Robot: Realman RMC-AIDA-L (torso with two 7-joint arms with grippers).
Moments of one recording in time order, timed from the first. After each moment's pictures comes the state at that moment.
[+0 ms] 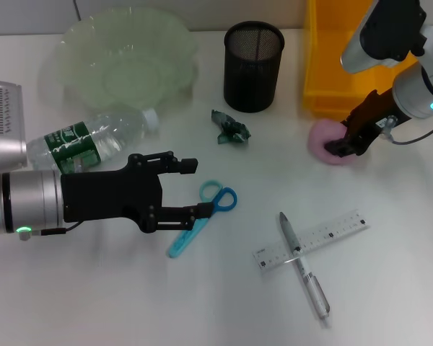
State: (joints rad) left arm -0.51 -2.00 1.22 0.44 1.55 1.44 -1.07; right arm 0.78 2.08 -1.19 -0.92 -2.68 -1.24 2.11
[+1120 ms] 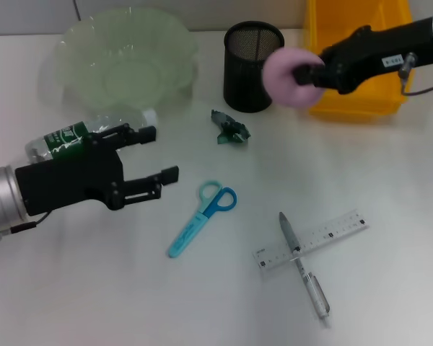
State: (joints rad) left arm -0.41 -2.01 1.01 0.46 1.54 1.50 -0.98; right arm 0.70 2.07 -0.90 -1.12 -2.22 -1.50 1.94
